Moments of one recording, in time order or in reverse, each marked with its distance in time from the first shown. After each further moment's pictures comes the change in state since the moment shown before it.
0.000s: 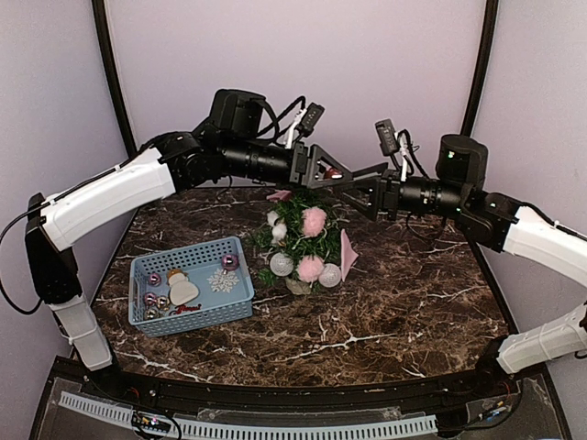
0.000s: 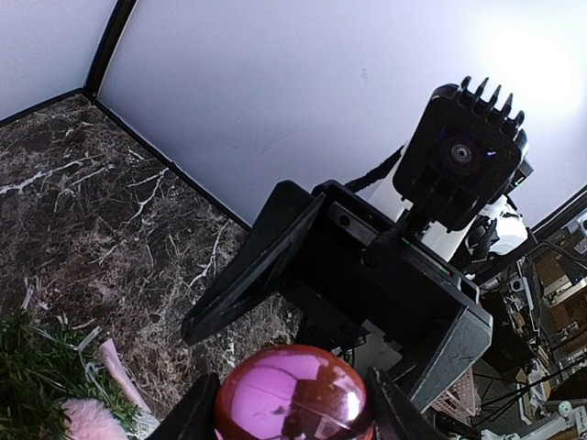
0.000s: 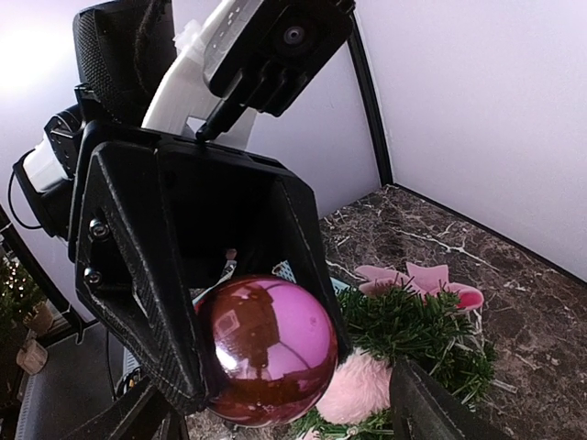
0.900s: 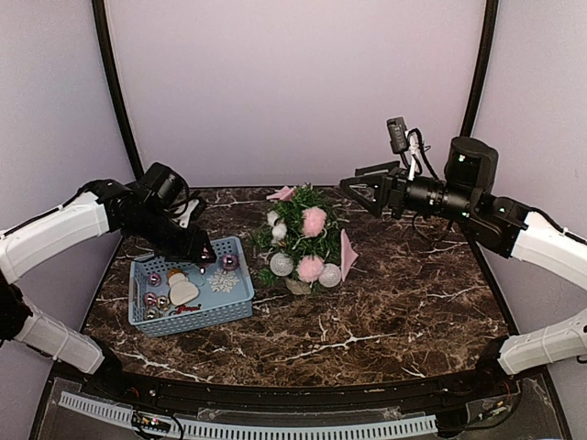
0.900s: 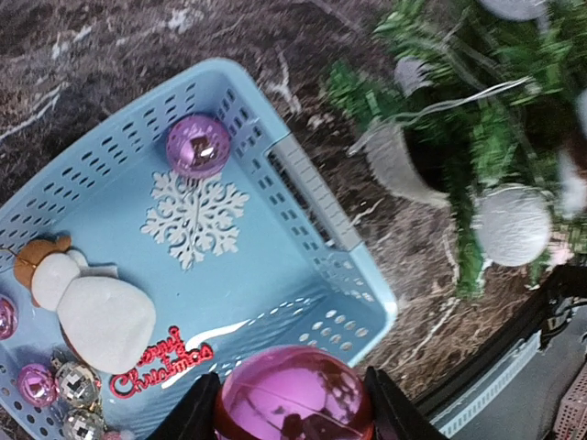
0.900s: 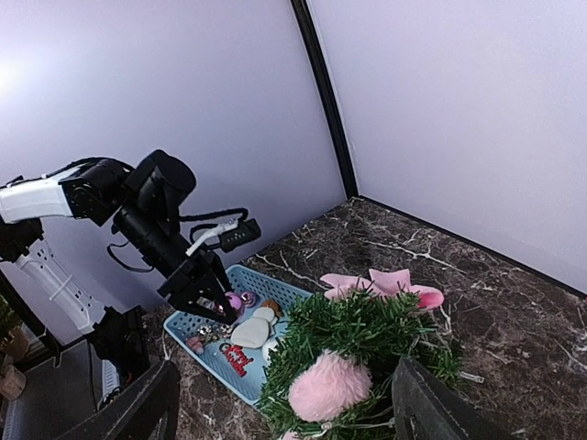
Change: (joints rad) left arm 0.353 -0.465 -0.673 -0.489 -0.347 0.114; right arm 0.018 -0.058 -0.028 -0.004 0.130 0.005
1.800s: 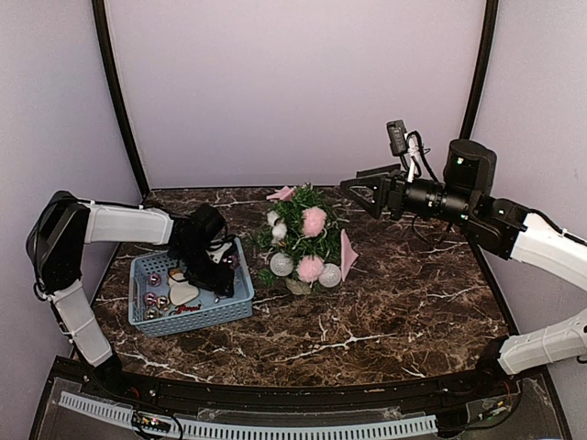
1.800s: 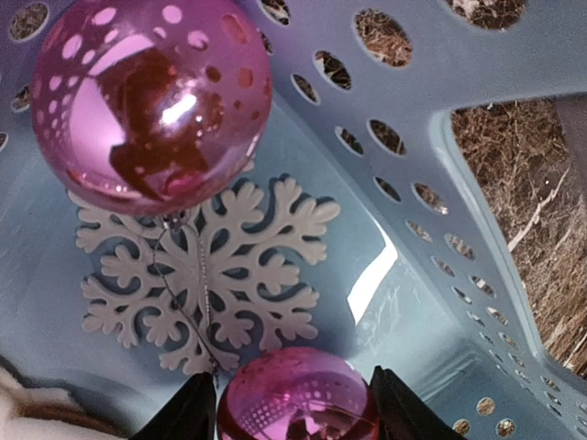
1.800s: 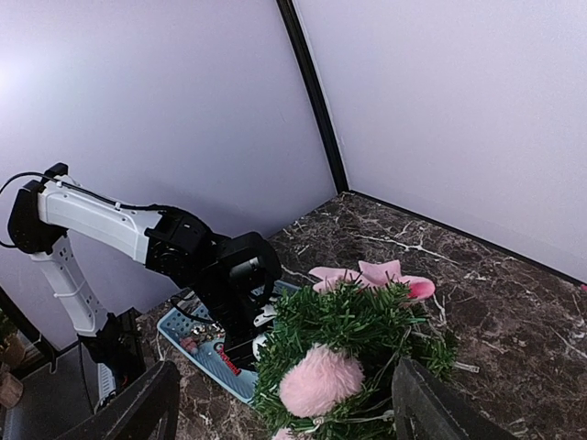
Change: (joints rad) left arm 0.000 0.463 -0.065 0.191 -0.039 0.197; right arm 0.005 -0.002 -0.013 -0.005 0.037 0.016
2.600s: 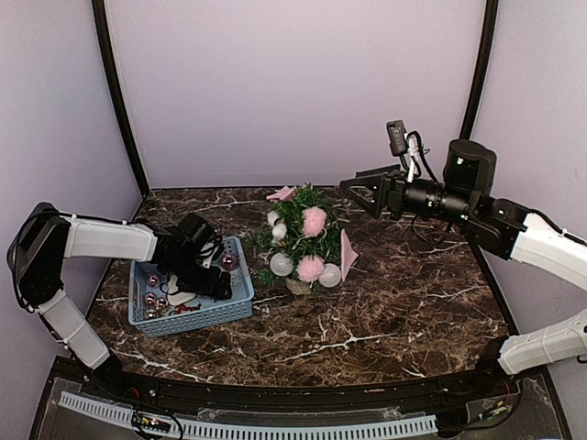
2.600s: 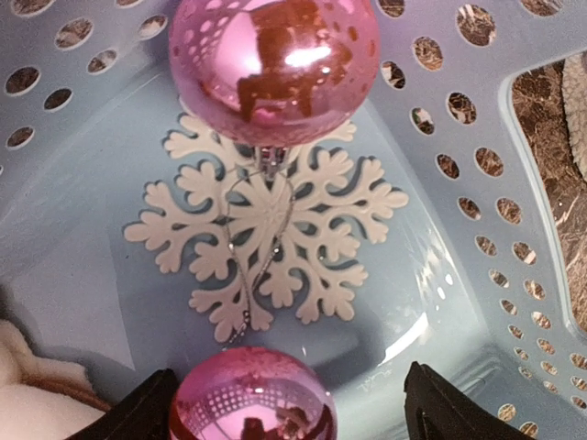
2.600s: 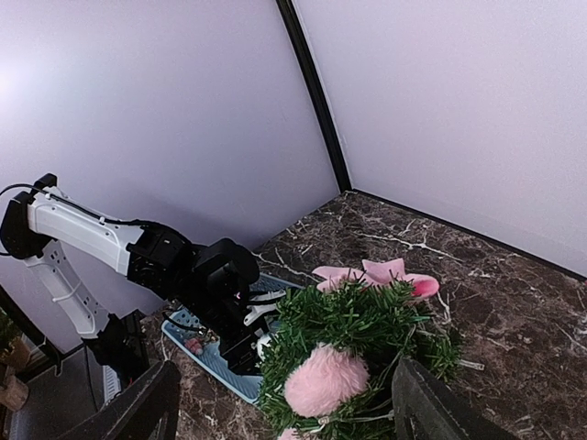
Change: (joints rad) left arm 0.000 -0.137 -0.208 0.209 -0.071 -0.127; right arm 0.003 0.000 0.000 0.002 0.000 0.018
